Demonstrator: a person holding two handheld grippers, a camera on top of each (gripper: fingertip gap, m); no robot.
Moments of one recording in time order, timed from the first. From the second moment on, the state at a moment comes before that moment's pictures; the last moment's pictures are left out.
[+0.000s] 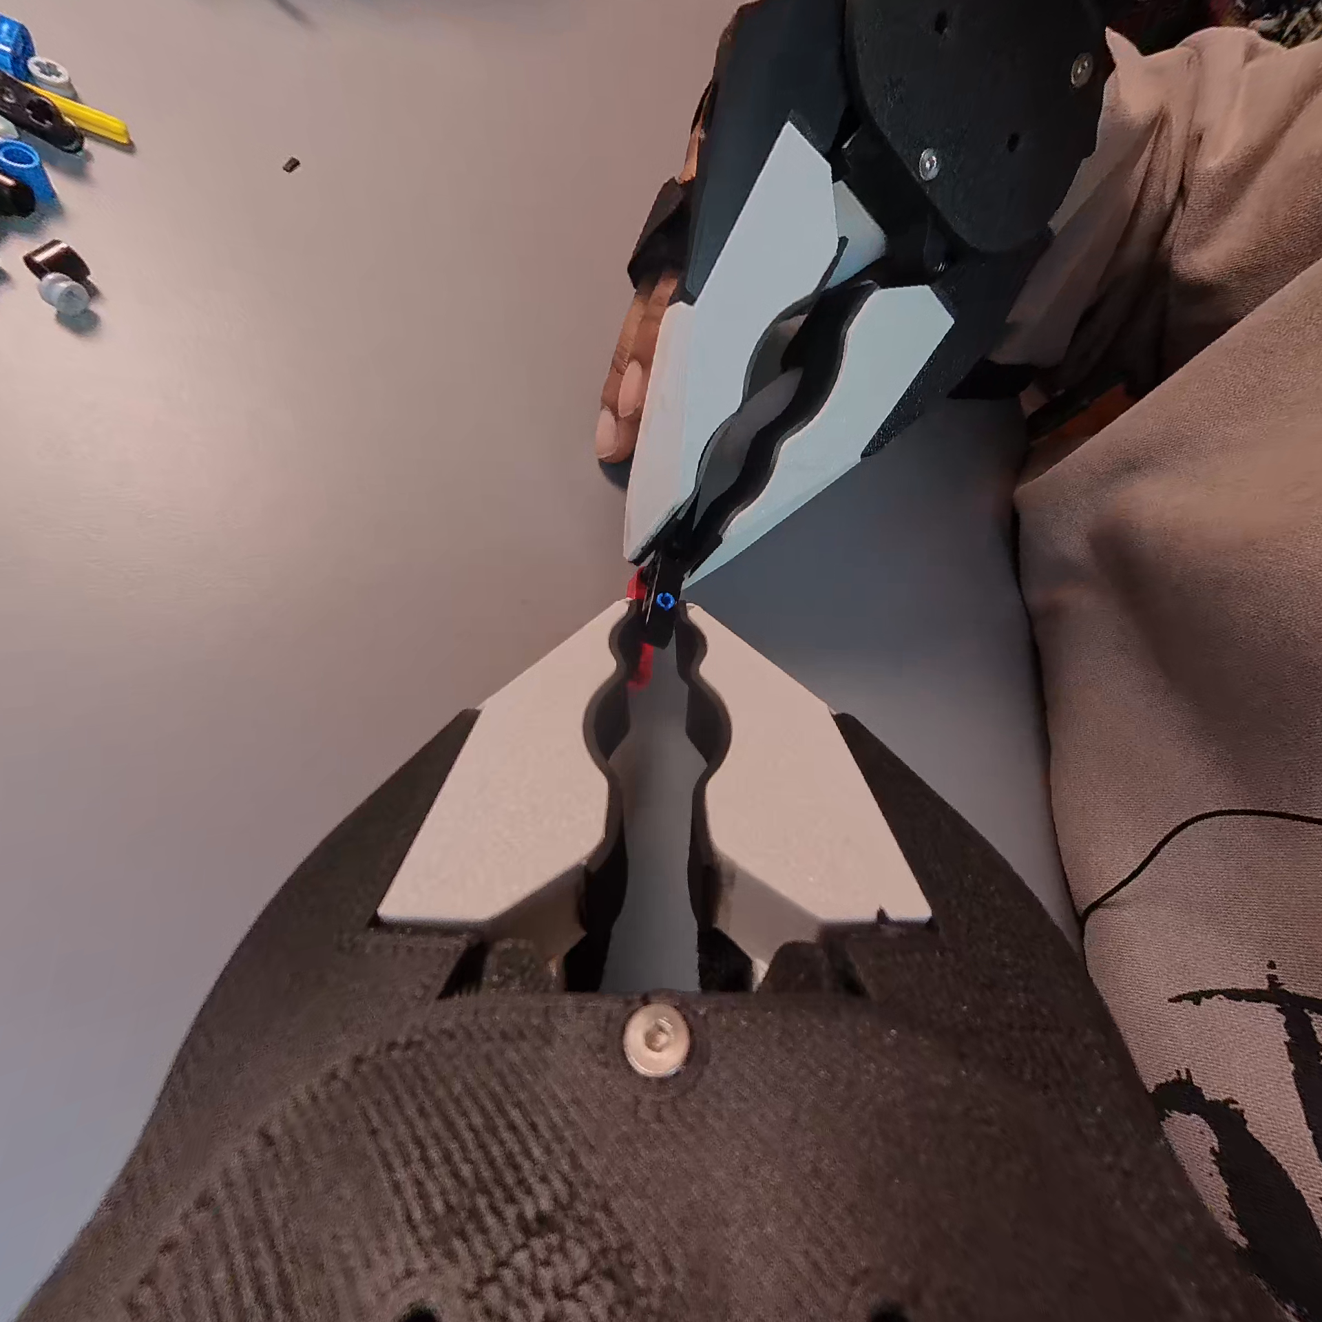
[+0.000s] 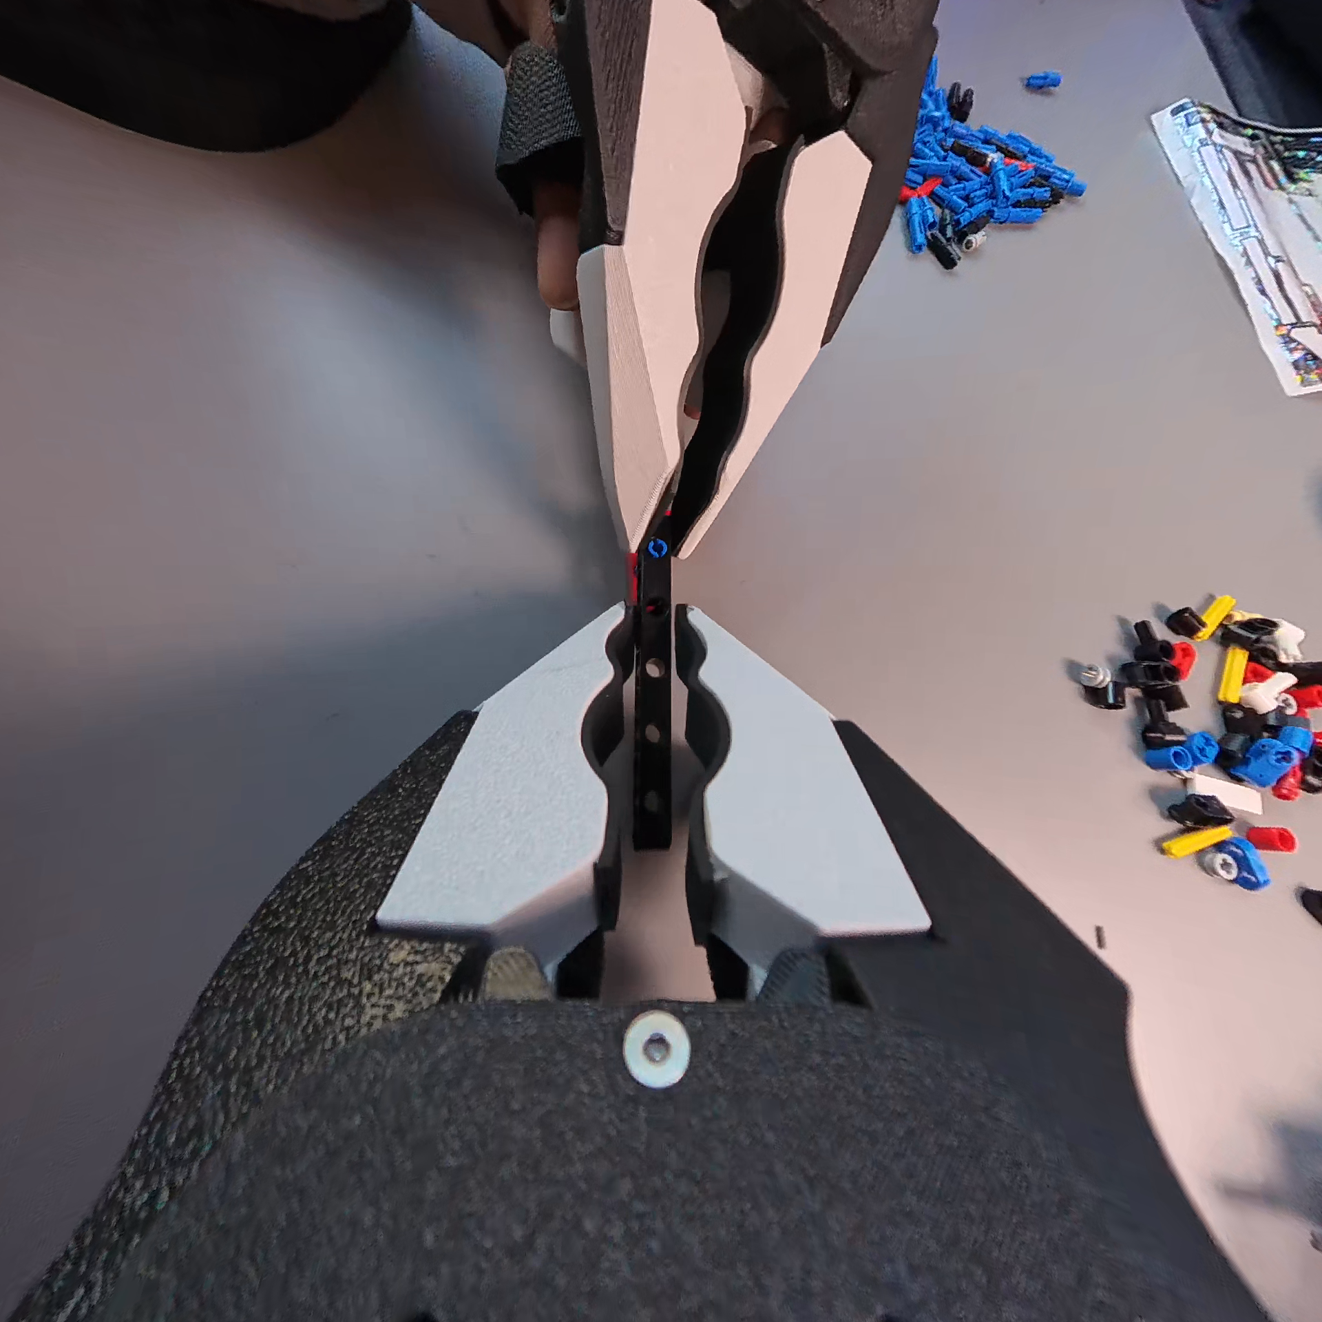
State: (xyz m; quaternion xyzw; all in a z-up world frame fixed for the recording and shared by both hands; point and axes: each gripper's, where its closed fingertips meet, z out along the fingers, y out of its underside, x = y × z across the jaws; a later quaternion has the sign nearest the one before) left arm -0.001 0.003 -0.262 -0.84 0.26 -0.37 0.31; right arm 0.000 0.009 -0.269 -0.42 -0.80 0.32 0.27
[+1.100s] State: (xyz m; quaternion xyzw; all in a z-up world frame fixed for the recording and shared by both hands) left arm 0.002 -0.003 -0.263 -0.83 0.29 -0.36 0.32; right arm 0.004 0.001 -0.271 -0.32 -0.87 0.37 0.06
